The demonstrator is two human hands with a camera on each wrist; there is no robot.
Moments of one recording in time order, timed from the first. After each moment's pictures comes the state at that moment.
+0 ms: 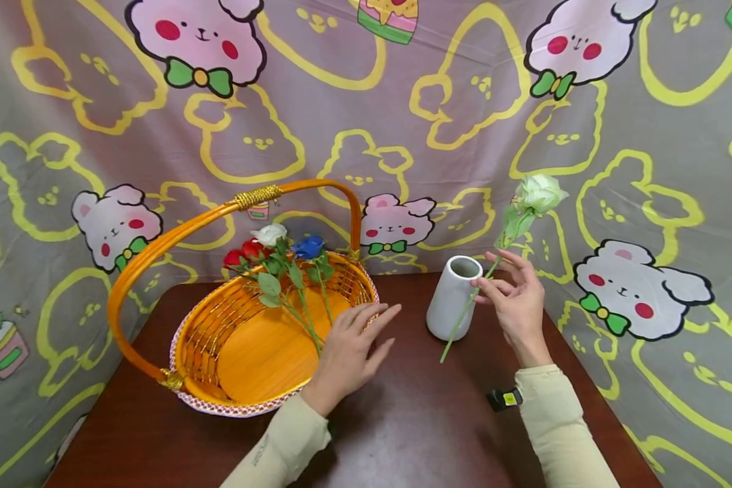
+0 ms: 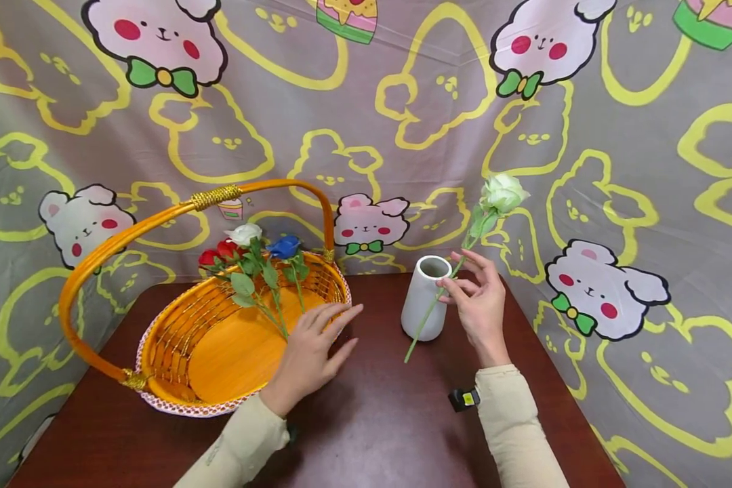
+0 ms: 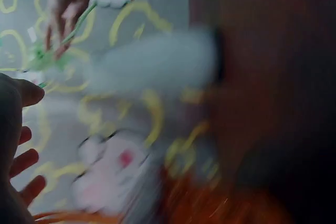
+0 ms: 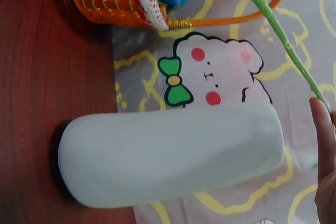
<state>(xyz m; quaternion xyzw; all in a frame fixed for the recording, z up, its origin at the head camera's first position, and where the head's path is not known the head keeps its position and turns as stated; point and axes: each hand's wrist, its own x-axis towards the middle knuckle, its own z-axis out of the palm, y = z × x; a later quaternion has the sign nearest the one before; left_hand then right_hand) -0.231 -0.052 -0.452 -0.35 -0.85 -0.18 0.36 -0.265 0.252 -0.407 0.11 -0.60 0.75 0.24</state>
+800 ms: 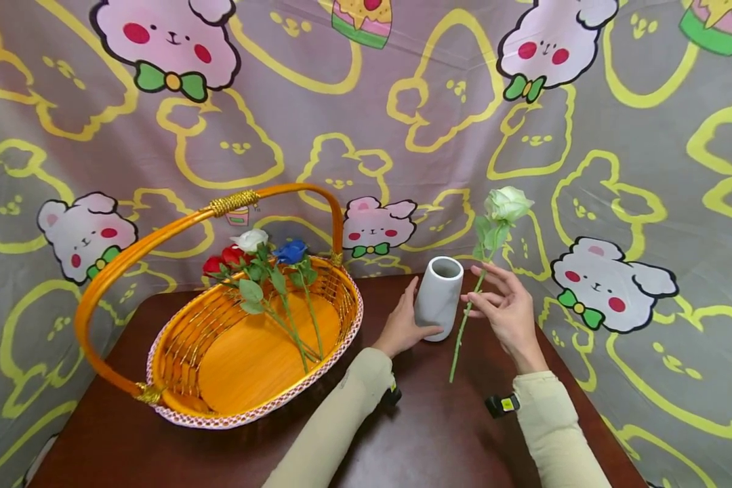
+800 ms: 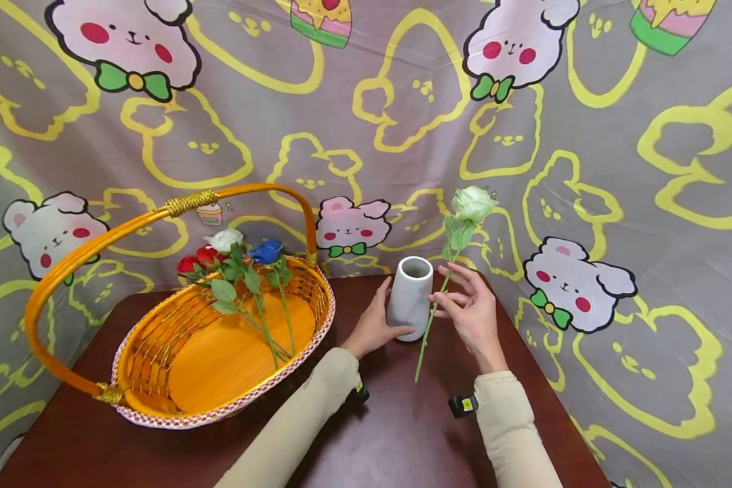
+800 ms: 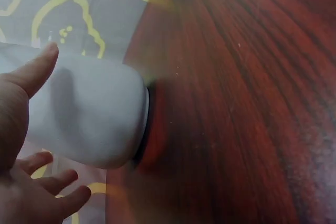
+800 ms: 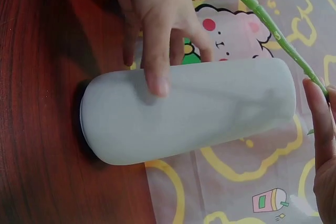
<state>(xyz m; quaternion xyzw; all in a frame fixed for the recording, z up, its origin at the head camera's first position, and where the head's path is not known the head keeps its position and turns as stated) -0.332 0.085 -0.523 -0.23 -0.85 -0.47 0.01 -0.257 0.289 -0.432 0.16 -0.65 0.71 0.20</state>
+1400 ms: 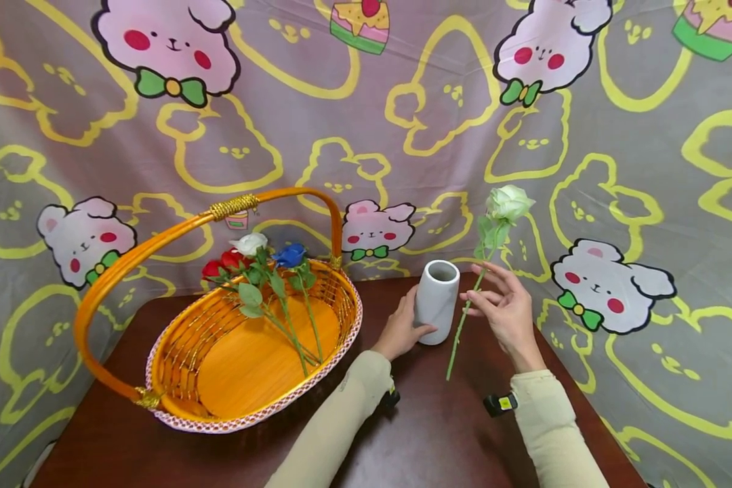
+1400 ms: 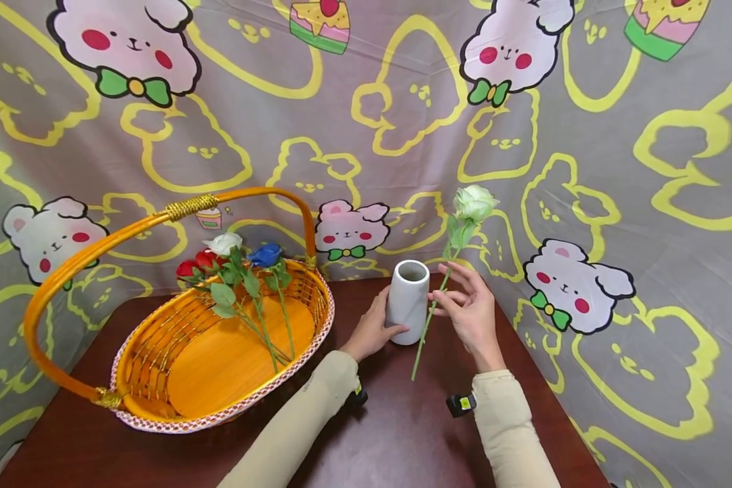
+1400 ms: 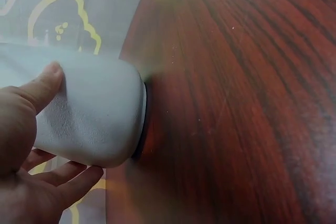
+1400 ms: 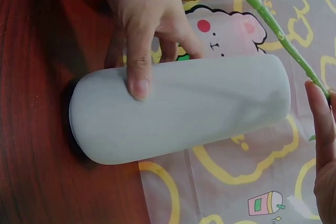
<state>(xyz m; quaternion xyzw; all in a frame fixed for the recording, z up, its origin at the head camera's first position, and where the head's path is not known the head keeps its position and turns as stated) -0.334 0.084 -0.528 -0.22 -0.87 -0.44 0.01 -0.259 0.286 -0.428 0.16 -0.64 0.72 0.21</state>
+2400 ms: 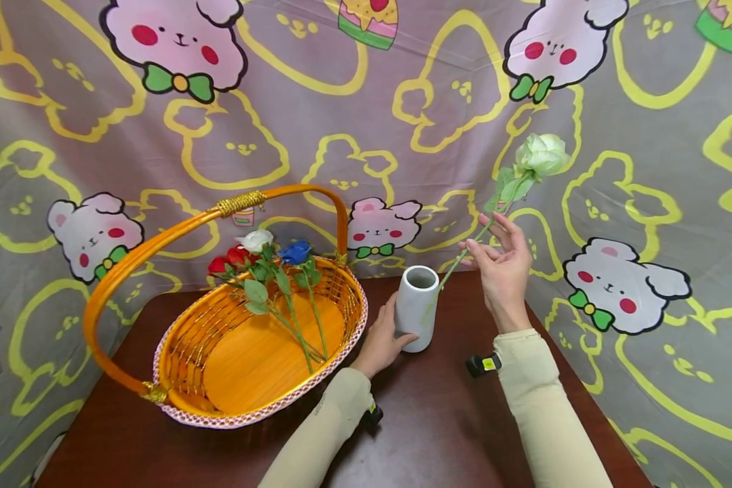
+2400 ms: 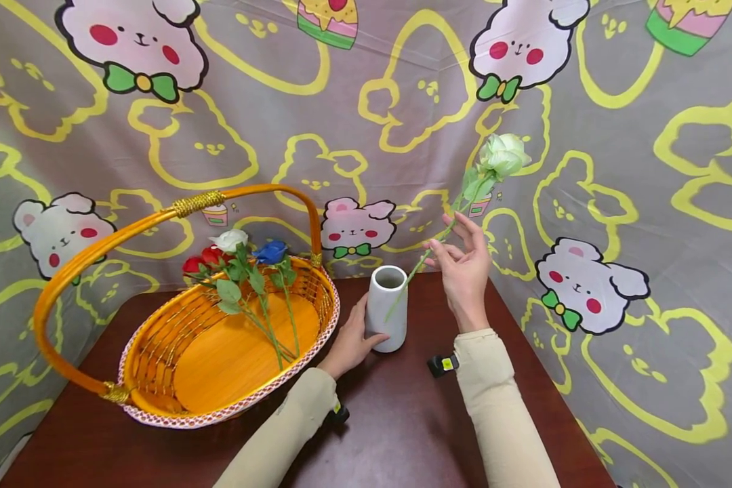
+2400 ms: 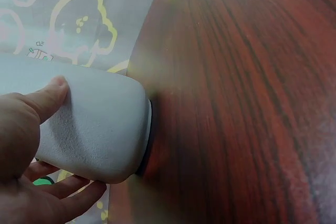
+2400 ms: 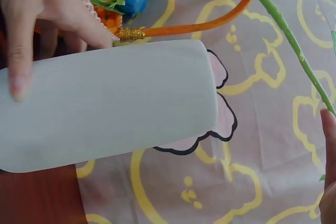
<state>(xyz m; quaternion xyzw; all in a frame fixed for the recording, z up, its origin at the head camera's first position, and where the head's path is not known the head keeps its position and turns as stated) -0.306 0.036 -0.531 -0.21 -0.88 -0.41 0.06 -0.296 0.241 -0.363 0.14 -0.54 0.77 0.32</state>
